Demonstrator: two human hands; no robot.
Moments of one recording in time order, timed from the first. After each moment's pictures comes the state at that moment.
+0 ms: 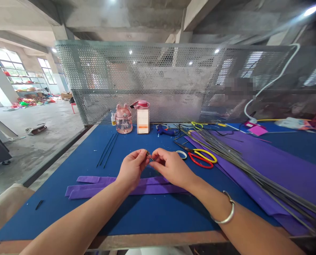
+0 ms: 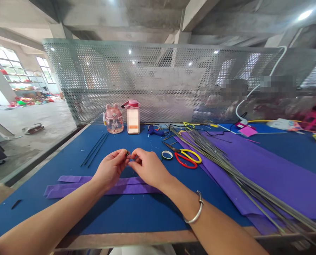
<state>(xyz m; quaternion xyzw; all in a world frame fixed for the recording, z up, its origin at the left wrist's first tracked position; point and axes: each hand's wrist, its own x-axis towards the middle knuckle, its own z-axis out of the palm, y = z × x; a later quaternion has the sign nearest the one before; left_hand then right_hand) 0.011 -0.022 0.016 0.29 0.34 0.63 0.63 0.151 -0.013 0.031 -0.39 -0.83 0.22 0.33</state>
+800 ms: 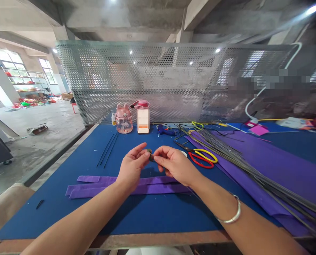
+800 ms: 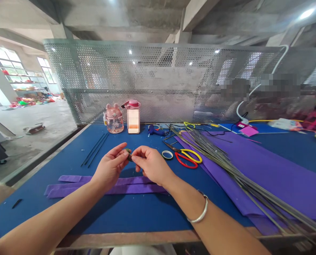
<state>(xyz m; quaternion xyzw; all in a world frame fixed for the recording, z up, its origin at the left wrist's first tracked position) 0.011 -0.028 0.019 0.31 0.33 0.66 0.60 0.156 -0.013 0.043 -0.39 -0.65 0.55 0.36</state>
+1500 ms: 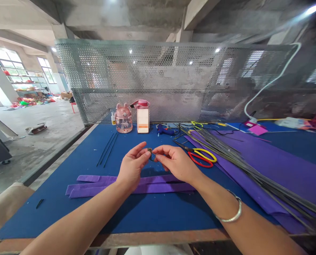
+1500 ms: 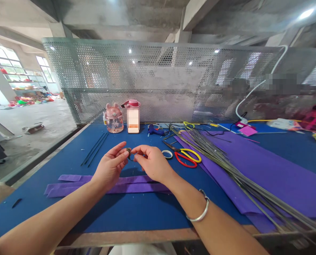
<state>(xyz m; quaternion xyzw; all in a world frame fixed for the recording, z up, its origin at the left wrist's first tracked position) 0.011 -0.027 0.017 0.31 0.33 0.66 0.60 0.159 -0.010 0.047 -0.40 -0.72 0.43 0.37</state>
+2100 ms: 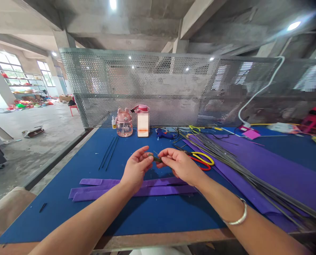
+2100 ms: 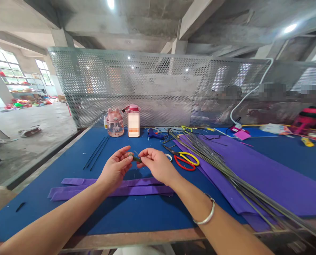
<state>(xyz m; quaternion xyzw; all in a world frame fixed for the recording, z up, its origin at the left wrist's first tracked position) 0.013 -0.025 0.021 0.33 0.32 0.64 0.62 0.165 -0.015 0.051 -0.43 -0.68 0.48 0.36</state>
